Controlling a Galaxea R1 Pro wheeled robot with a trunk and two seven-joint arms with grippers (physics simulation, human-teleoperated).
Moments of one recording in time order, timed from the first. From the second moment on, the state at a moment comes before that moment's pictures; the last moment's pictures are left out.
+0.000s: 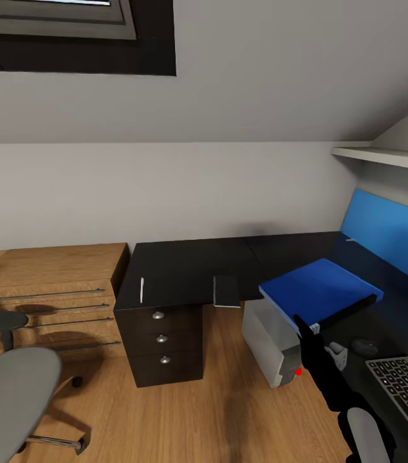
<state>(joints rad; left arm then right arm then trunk) 0.02 -0.07 -0.06 -0.68 0.25 -0.17 0.38 -0.12 0.14 -0.30 -1.54 -1.13 0.36 0.18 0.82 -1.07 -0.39</state>
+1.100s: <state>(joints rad) 0.02 -0.07 -0.06 -0.72 0.25 -0.16 0.38 -0.88 0.01 -0.22 -0.62 -1.28 -0.24 -0.11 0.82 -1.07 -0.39</state>
